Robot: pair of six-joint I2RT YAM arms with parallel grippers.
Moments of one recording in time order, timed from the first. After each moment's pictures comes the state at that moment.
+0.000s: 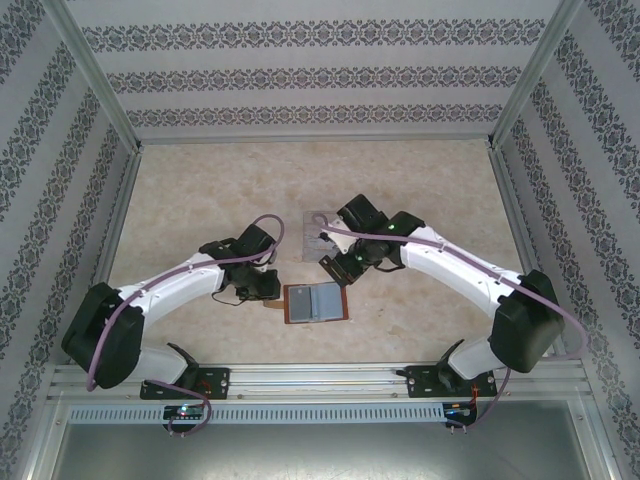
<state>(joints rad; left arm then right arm) -0.57 1.37 0.81 -0.70 0.24 -0.58 0.70 1.48 1.18 -0.87 -0.23 -0.08</state>
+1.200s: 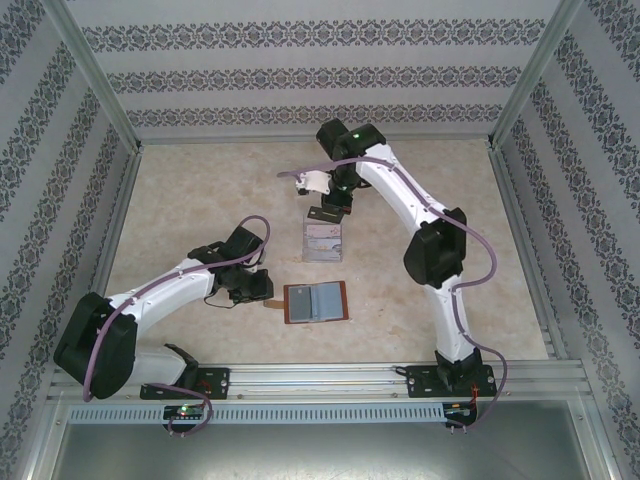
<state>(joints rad) -0.51 1.32 0.74 -0.66 0.26 -0.65 0.53 2.25 2.32 -1.46 -0.24 -0.89</state>
